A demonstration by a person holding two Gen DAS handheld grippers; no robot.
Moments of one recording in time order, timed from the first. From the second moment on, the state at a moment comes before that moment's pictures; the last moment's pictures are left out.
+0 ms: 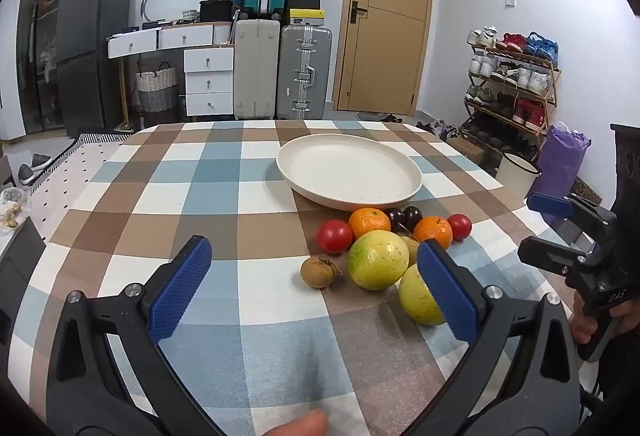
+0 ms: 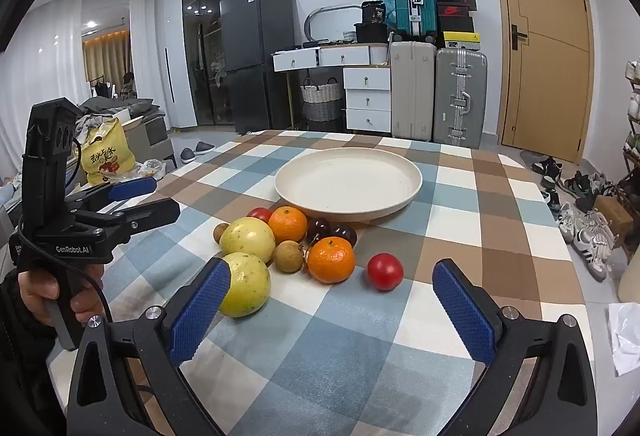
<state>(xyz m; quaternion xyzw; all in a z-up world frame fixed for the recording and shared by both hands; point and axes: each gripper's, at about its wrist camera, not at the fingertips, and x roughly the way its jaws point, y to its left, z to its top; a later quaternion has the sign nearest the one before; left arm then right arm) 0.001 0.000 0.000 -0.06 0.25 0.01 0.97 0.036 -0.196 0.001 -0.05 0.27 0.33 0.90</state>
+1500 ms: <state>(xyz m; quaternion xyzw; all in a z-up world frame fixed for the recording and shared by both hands) 0.001 0.001 0.001 -0.04 0.25 0.02 0.97 0.037 -0.197 0.001 -0.04 0.27 0.33 0.90</state>
